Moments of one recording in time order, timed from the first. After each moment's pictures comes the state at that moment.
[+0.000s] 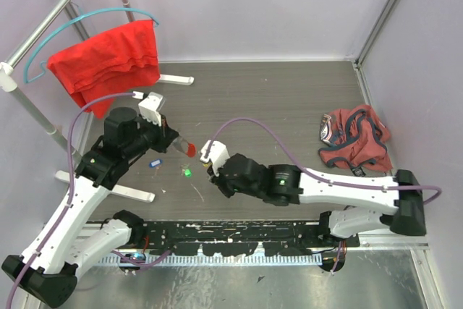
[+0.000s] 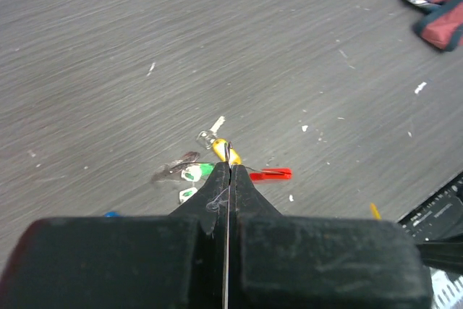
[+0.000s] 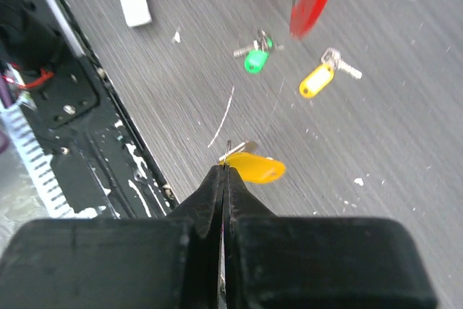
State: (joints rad) left arm -0.45 0.84 0.96 -0.56 0.13 -0.13; right arm 1.32 1.29 1.03 -0.36 0.25 0.20
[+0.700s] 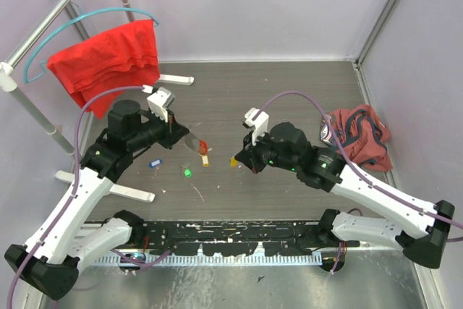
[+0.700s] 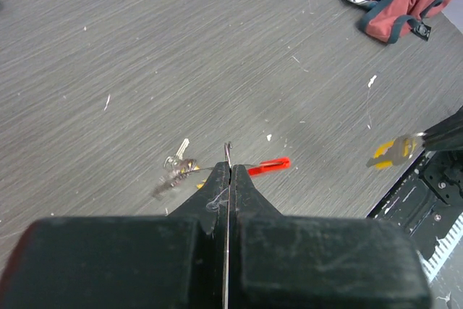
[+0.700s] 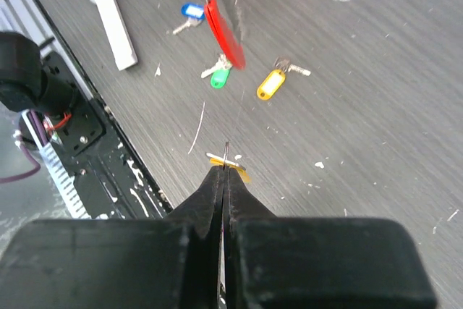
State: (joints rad) left arm -0.46 0.90 0.97 -0.47 0.32 -0.10; right arm 0.96 1.02 0.98 -0.41 -0.06 0.22
